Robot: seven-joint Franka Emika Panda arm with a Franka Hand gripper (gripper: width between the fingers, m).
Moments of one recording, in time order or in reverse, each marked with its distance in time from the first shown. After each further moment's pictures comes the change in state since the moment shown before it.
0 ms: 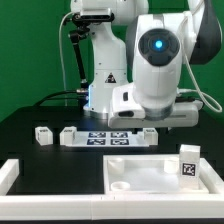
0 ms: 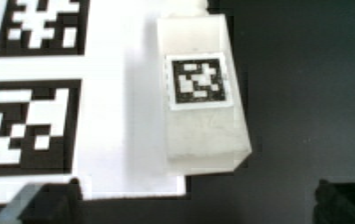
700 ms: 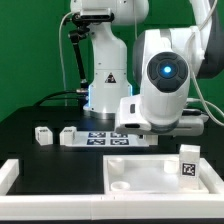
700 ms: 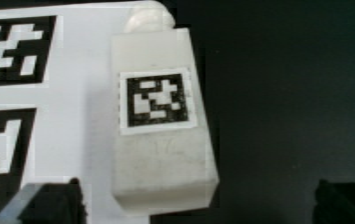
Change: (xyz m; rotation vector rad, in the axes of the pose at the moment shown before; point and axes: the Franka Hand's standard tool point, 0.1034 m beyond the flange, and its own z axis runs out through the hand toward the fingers) arm 0.004 -0.014 0.022 0.000 -0.091 0.050
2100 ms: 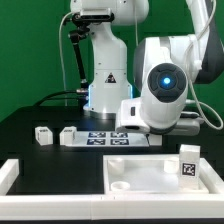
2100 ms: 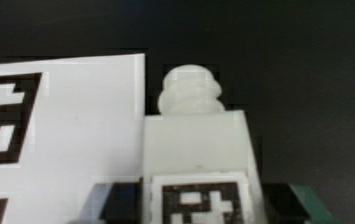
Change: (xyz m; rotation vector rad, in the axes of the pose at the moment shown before) arm -0.020 0.002 0.035 -0.014 -0.068 0.015
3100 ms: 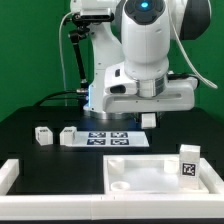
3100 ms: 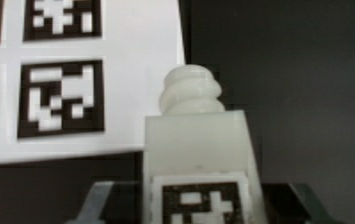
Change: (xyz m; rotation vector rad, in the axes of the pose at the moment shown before) arm 0.002 0.024 -0.096 0.060 0.431 -0.047
